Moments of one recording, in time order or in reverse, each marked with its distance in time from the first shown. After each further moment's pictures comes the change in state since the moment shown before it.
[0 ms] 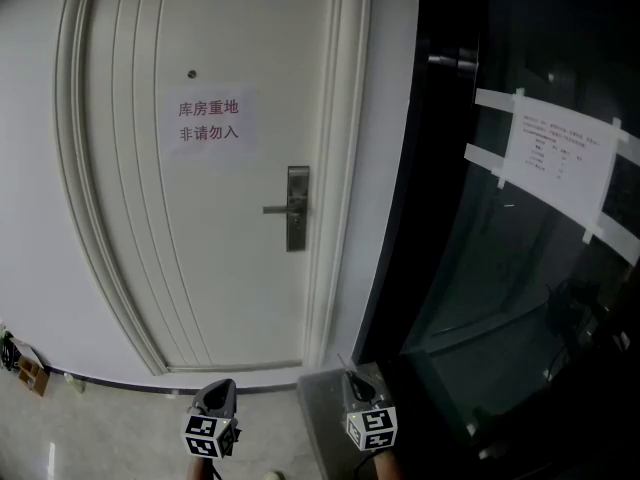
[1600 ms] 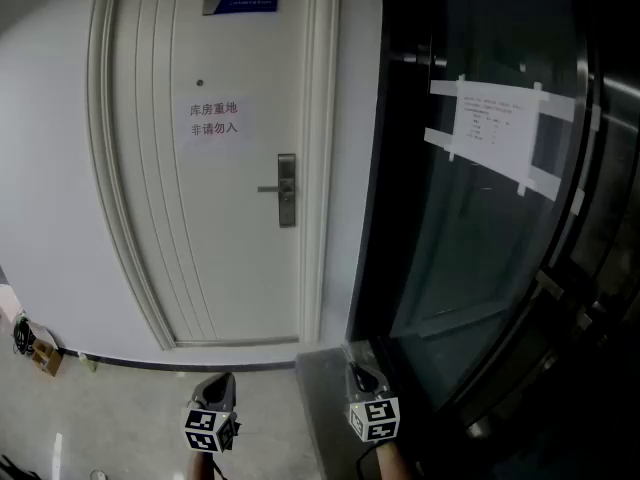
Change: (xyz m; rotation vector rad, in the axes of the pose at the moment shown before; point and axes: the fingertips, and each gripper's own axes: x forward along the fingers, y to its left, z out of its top) left arm -0.153 -0.125 -0.012 0.037 -0.040 0.065; right arm -0.185 -0.004 -0.003 0.003 -0.042 0.027
